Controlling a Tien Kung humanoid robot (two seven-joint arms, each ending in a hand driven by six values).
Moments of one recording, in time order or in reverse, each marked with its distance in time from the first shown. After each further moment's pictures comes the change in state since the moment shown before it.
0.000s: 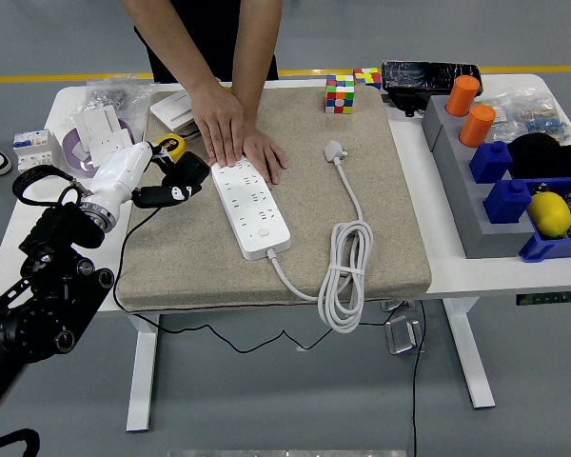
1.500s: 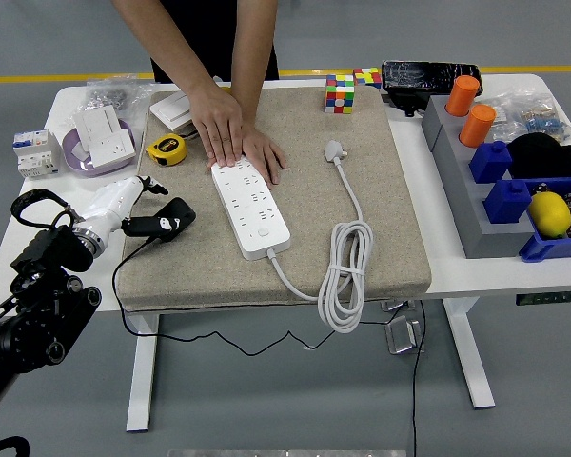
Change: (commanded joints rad) left arm 0.007 0.022 0.027 0.116 -0.012 -0.040 -0.051; right arm 0.003 0.002 0.004 0.000 0.003 0.000 0.001
